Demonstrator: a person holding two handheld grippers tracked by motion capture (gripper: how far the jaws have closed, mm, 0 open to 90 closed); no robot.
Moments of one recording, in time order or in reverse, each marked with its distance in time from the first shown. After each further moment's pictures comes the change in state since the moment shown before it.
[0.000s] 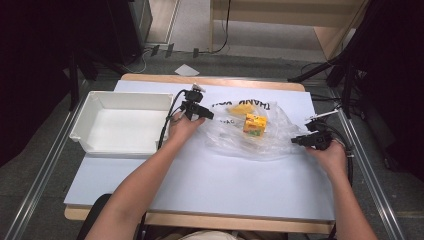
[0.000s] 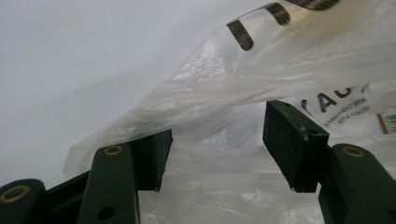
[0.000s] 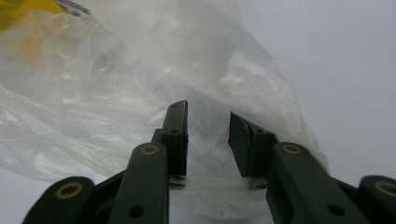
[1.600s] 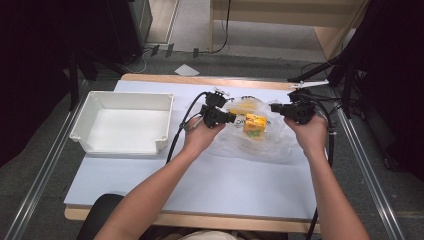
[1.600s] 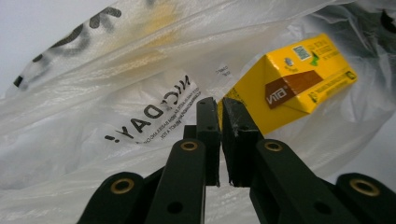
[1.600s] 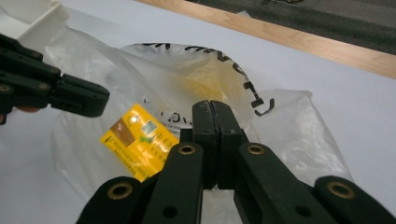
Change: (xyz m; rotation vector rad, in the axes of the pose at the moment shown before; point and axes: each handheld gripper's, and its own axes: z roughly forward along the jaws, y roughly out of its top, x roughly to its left) left arm -0.096 -0.008 -0.033 -0.139 -0.165 0.153; right arm 0.089 0.088 -0.050 -0.289 0.065 -0.067
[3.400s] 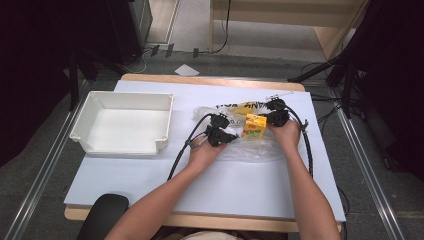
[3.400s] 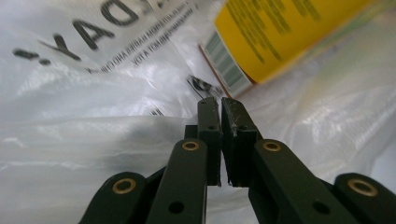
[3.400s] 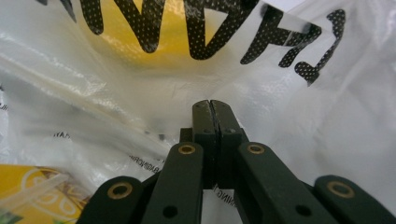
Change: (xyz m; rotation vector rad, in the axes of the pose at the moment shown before) left arm 0.000 -0.056 0.049 0.099 -0.043 -0.008; right arm -0.037 -0.033 0.126 0.164 -0.065 0.044
